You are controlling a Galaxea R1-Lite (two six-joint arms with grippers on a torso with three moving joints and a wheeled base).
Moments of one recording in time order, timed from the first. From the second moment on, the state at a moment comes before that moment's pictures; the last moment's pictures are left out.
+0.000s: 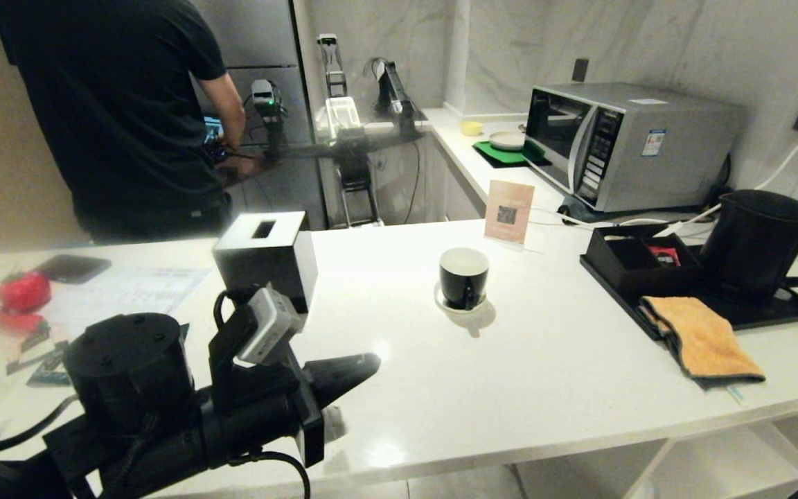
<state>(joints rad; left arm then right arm) -0.60 1.68 -0.28 -1.26 -0.39 0.02 0.10 0.41 0.00 -0.54 -0.25 -0.17</state>
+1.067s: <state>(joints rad) -0.59 1.72 -0.28 -1.27 -0.39 0.02 0.10 0.28 0.00 0.02 -0.02 -0.07</state>
